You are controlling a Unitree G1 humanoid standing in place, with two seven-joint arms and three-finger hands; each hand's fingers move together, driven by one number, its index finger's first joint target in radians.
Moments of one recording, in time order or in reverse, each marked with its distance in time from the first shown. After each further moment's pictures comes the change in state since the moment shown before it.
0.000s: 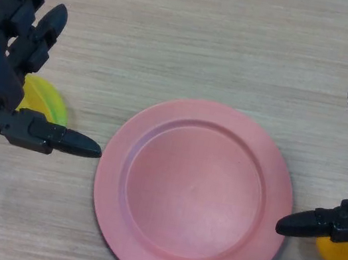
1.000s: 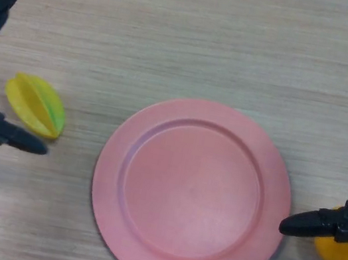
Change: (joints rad) left arm -0.086 0.151 0.048 0.486 0.558 -0.414 -0.072; right arm 0.018 -0.001 -0.018 0.000 0.000 -0.052 0.000
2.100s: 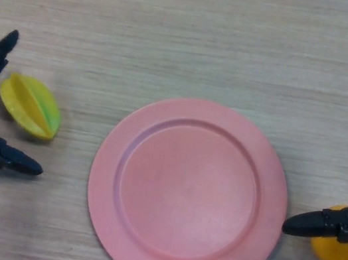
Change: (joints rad) left arm -0.044 -0.025 -0.081 0.336 0.076 -0.100 0.158; right arm 0.002 0.001 -0.003 0.006 0.001 -0.019 -0.003
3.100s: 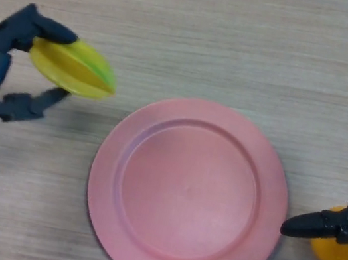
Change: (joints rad) left arm 0.046 -0.081 -0.043 -0.373 -0.030 -0.051 0.029; right arm -0.002 0.000 0.000 -0.016 0.039 0.002 -0.002
